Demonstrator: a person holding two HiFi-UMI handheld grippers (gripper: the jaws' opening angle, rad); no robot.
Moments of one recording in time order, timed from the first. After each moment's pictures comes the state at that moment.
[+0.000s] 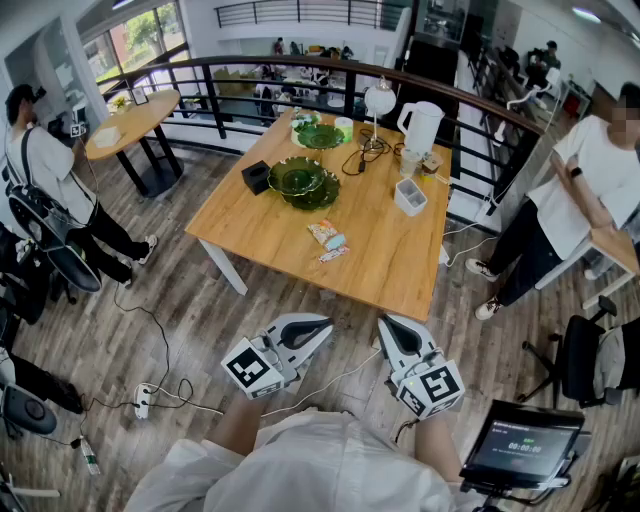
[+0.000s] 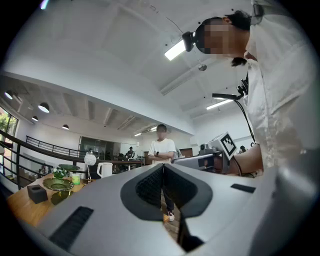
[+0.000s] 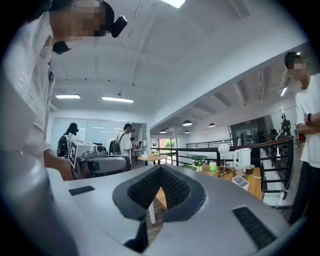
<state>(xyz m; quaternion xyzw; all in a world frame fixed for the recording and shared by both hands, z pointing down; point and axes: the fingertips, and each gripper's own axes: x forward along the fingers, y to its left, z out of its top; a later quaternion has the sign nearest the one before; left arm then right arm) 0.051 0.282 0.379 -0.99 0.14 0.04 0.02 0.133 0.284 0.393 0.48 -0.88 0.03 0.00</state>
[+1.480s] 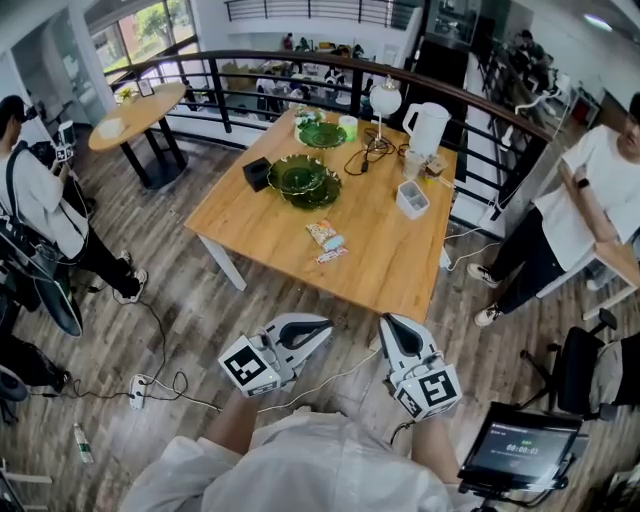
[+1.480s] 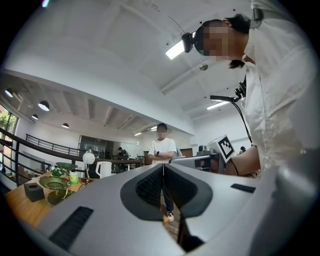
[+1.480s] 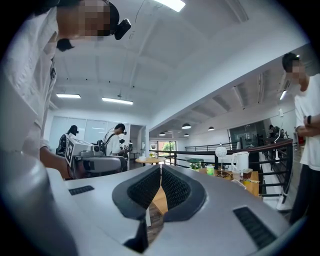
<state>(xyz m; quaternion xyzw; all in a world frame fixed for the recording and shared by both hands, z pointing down) 0.069 0.273 0.383 -0.99 0.14 0.04 0.02 0.157 0.269 0.395 0.48 -0.88 0.01 -0.01</state>
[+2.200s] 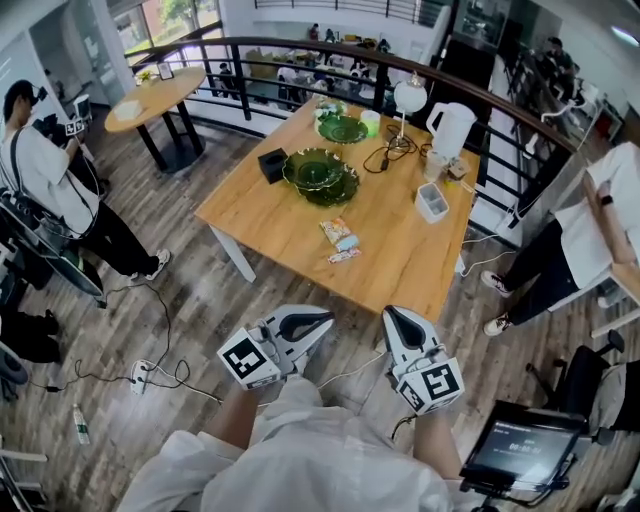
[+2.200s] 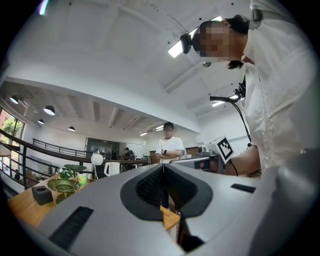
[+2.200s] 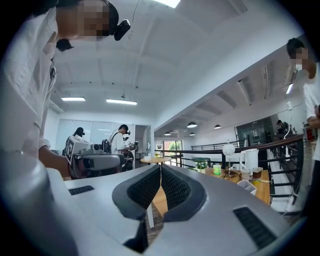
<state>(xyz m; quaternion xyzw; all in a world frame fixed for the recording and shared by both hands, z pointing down) 0.061 0.234 0.392 -0.98 0.18 0.04 0.03 0.151 0.222 0.410 0.45 -0.89 0.02 -0.01</state>
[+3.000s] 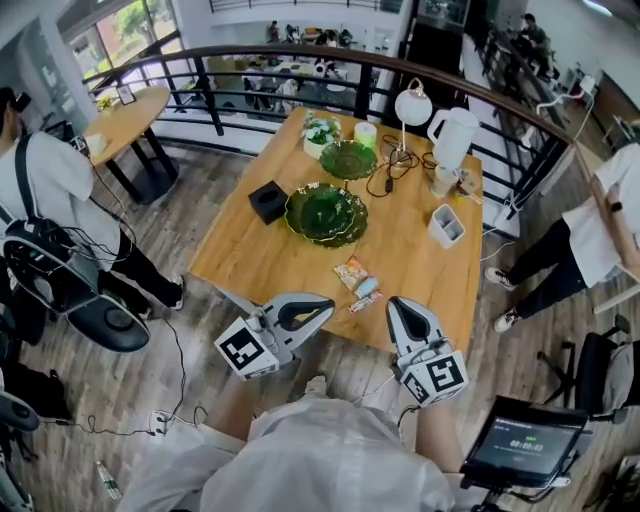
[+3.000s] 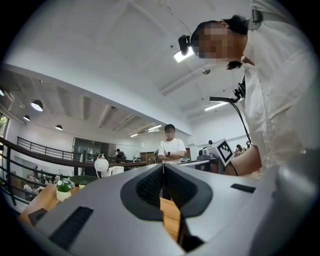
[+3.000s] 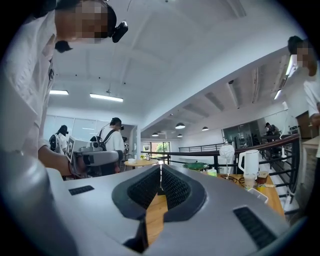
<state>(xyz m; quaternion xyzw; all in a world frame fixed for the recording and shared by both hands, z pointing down) -0.015 0.031 0.373 -0.99 0.10 0.04 0.04 0.085 0.035 0.403 0.52 -0.85 0.02 -0.02</state>
